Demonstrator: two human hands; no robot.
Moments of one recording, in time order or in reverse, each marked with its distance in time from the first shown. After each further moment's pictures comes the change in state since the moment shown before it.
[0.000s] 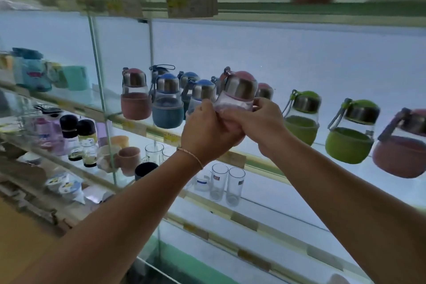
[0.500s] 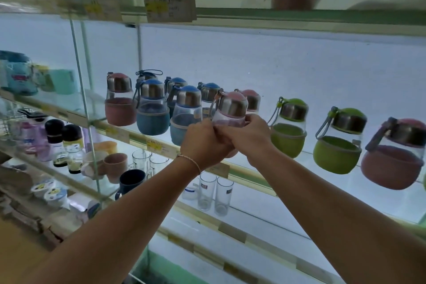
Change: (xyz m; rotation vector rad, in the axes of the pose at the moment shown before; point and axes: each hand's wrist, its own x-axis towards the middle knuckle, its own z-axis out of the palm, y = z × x) left_hand 0.013 0.012 0.038 0.110 -0.141 0.011; right_hand 0.031 0.036 -0.011 -0.102 0.037 0.008
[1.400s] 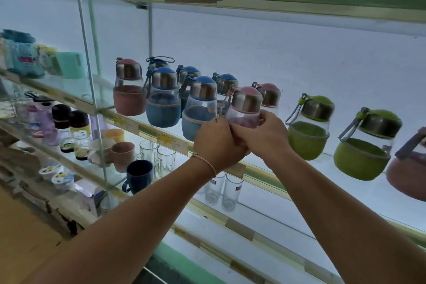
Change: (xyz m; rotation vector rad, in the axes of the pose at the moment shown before) left_hand 0.007 -0.018 0.019 0.017 -0.005 -0.022; right_hand 0.008 0.008 0.010 -0.202 0.004 -0.070
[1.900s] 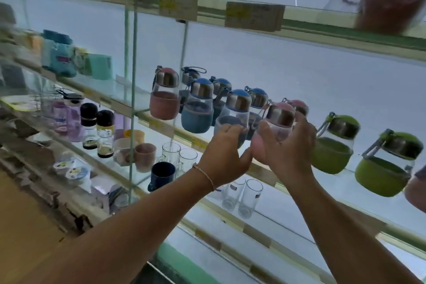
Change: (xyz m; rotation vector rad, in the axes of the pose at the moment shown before) left_hand -0.038 -0.044 -0.055 -0.281 0.043 0.098; right_hand -0.055 -0.042 0.021 -0.121 0.296 -0.182
